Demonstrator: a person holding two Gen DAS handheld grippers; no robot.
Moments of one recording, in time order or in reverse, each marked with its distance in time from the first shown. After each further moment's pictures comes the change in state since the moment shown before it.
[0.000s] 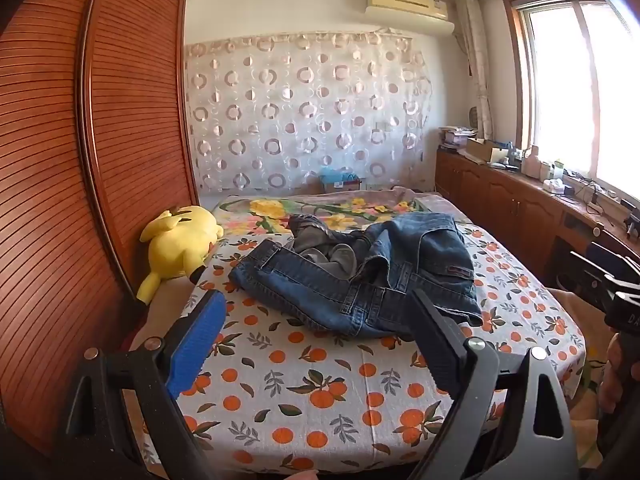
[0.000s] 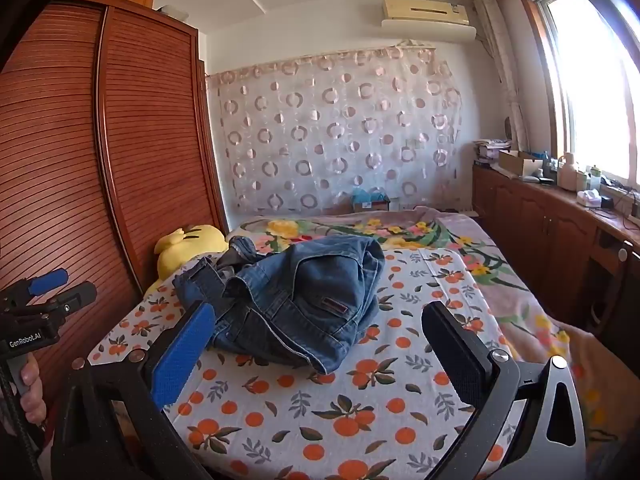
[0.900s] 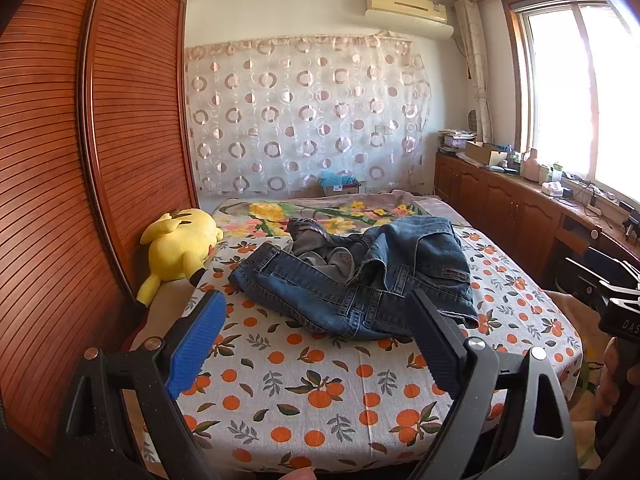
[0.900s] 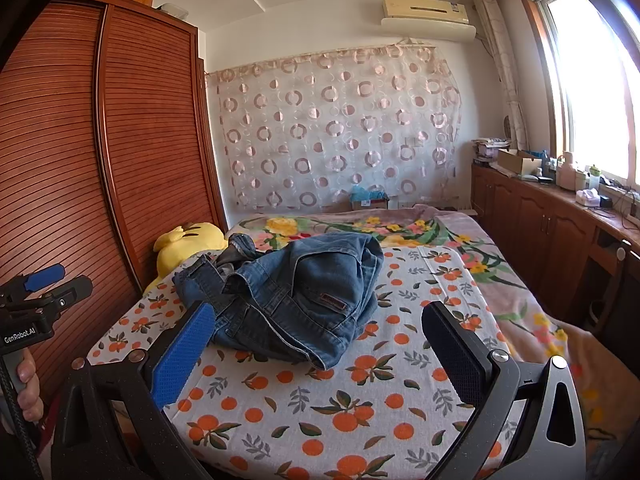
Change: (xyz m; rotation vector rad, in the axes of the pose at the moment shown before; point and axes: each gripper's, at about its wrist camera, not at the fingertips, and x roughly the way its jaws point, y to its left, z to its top) left arm -0.004 -0.002 0.004 0.000 -0.003 -0.006; right arm -0.001 0.001 -0.001 -0.006 0.006 -0.003
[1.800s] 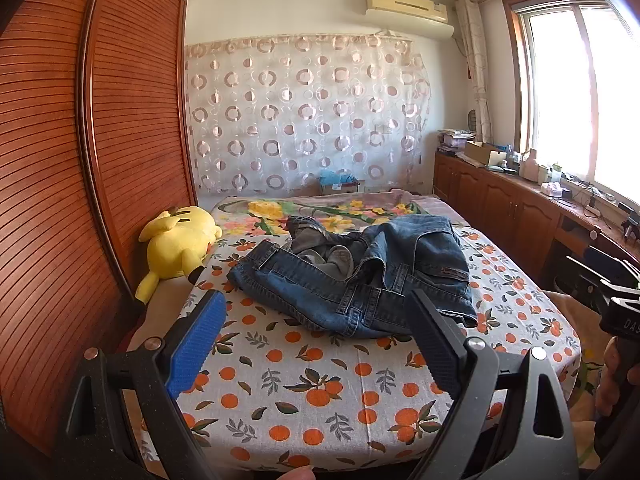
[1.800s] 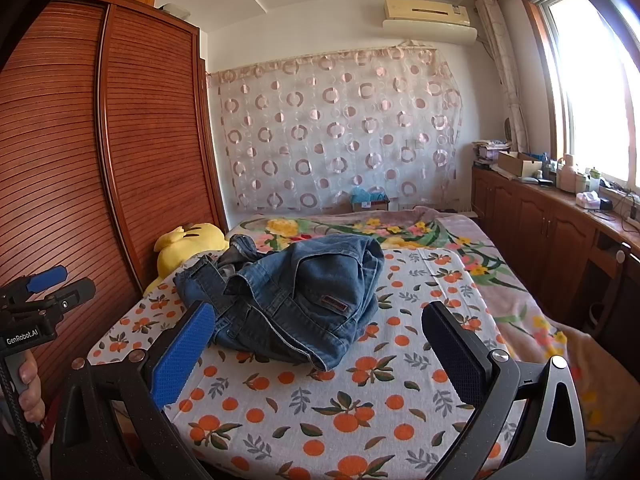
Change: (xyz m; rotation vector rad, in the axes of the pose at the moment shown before) left arm -0.003 -0.003 0.002 -0.002 0.002 0.001; right arm 0.000 0.001 0.000 -0.003 -0.003 0.001
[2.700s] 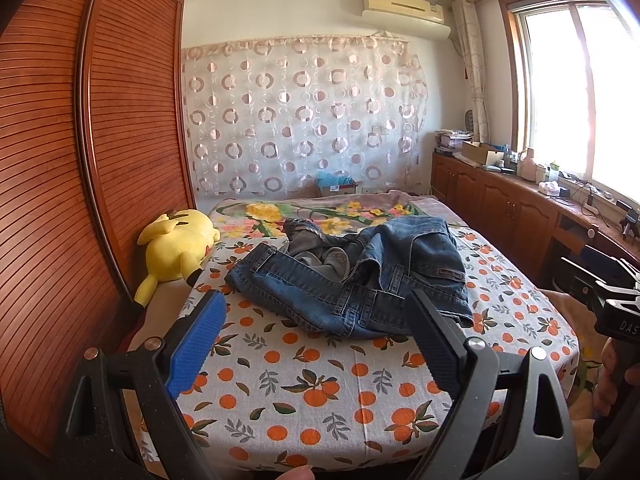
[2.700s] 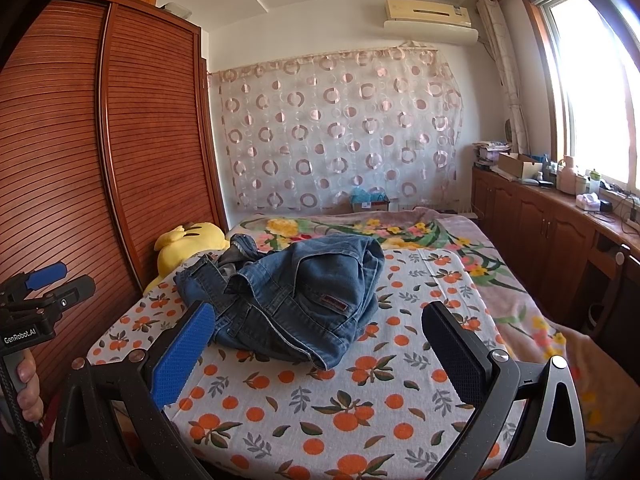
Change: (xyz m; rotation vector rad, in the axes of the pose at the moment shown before) left arm -0.001 -0.005 -0.001 0.000 -0.002 0.000; right arm -0.001 -0.001 0.000 -0.003 -0.001 -0.001
